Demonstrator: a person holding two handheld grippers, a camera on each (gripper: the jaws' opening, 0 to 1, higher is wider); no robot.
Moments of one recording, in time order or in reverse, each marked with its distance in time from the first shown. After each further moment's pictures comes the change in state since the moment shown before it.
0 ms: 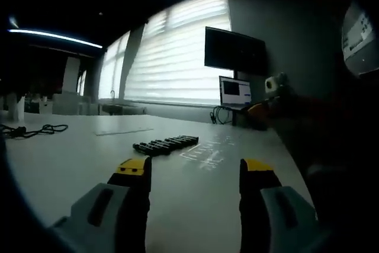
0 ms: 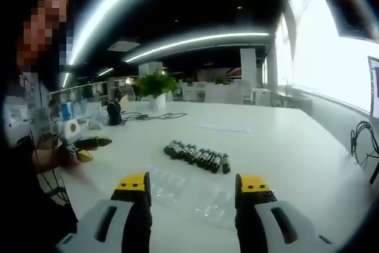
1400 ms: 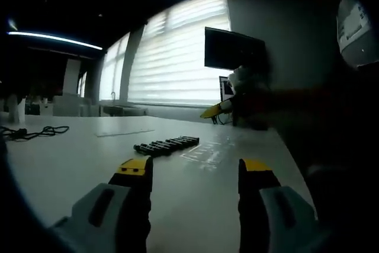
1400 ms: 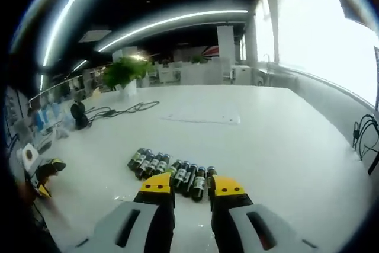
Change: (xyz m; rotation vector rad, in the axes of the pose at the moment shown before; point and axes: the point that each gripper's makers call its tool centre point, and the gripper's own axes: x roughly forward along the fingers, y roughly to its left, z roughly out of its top) left arm -0.001 0.001 0.001 0.005 -0.006 0.005; right arm 0.119 -0.033 0.007 0.065 0.187 -0.162
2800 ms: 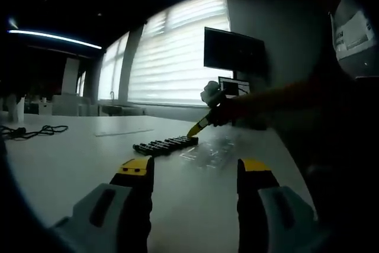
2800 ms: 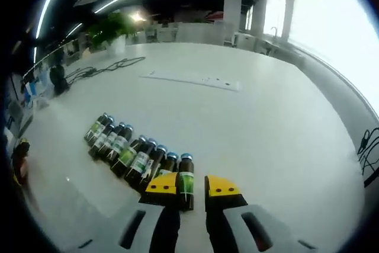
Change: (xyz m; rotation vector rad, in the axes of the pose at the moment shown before) left arm 0.002 0.002 -0.001 -0.006 0.001 -0.008; right arm 0.074 -0.033 -0.040 -0.077 0.282 -0.025
